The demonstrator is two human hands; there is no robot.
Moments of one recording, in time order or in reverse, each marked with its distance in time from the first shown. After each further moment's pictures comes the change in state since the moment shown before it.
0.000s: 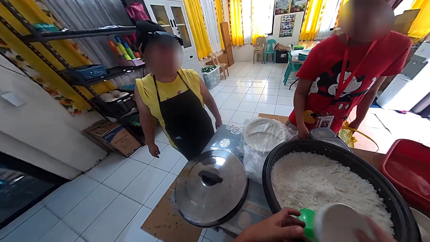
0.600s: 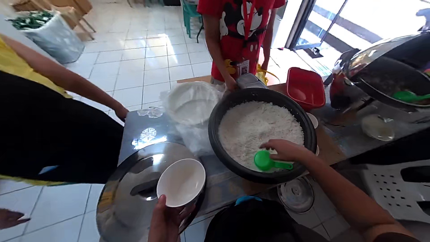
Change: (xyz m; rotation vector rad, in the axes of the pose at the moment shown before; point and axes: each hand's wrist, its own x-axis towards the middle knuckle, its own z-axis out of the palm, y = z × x) left_hand -0.099 -0.026 -0.114 -0.288 0.811 -0.044; right_hand 0.090 0.017 0.046 -0.500 -0.379 0.351
